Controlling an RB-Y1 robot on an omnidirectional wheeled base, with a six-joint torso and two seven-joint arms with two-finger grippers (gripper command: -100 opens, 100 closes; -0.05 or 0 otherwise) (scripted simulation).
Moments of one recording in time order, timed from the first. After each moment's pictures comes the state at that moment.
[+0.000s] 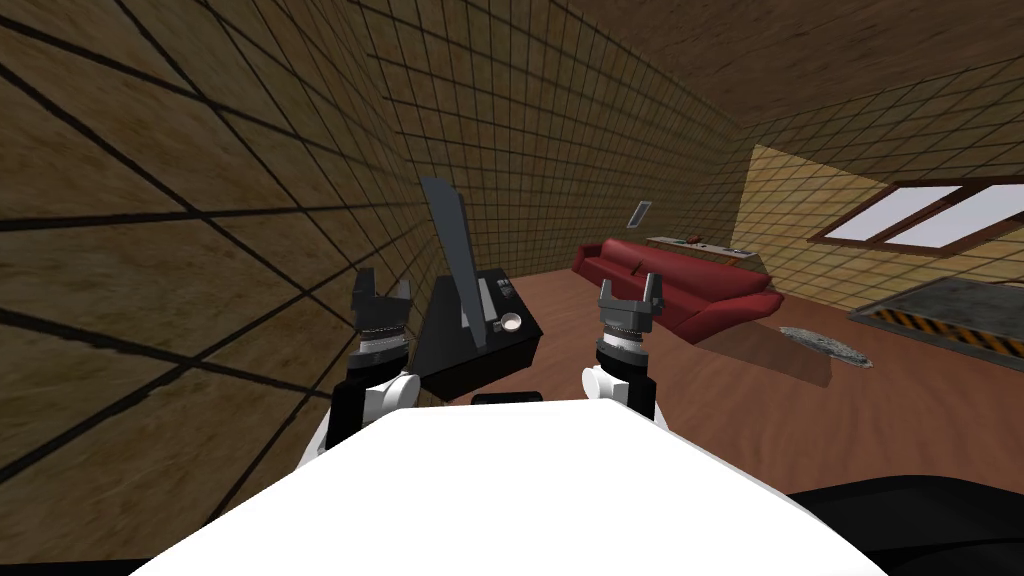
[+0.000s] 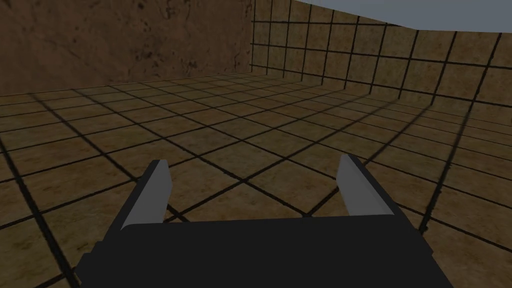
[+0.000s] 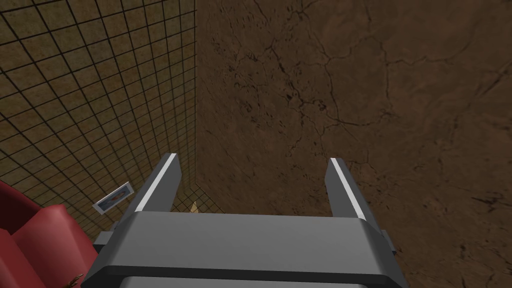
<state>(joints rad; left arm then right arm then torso) 0.47 0.10 0.03 -2.30 0.13 -0.49 -0.07 0.49 0.03 -0.03 -2.29 -0.09 -0.61 -0.15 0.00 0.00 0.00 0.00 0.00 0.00</state>
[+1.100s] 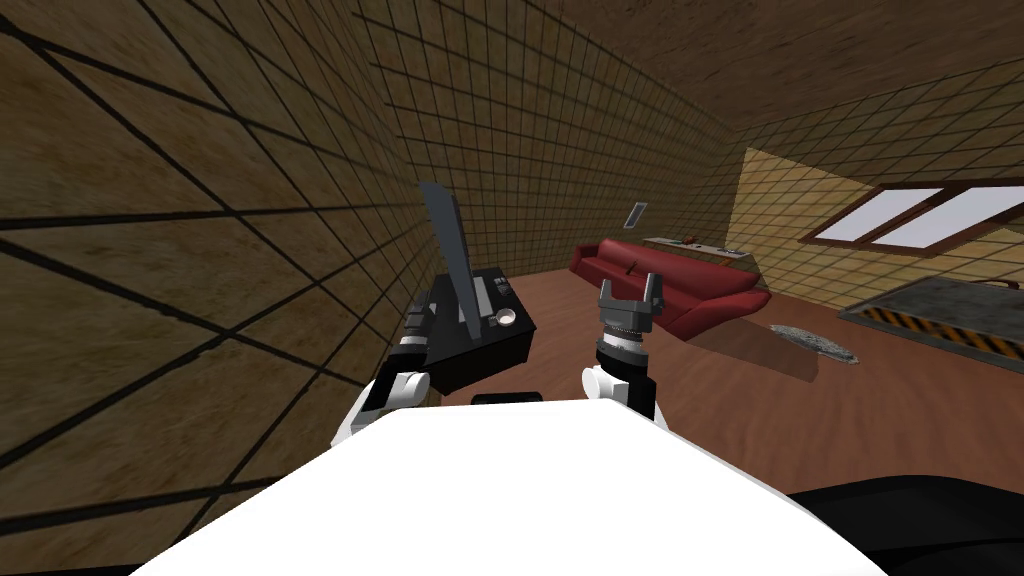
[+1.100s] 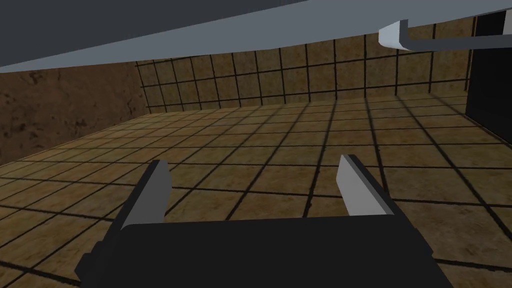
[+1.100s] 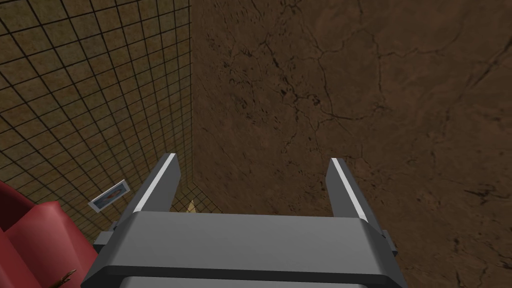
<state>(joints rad) 0.39 0.16 0.01 -2.04 0.12 -0.25 -0.17 0.49 0.03 -0.03 -2.29 -0.09 -0.61 -0.15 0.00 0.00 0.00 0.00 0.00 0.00</state>
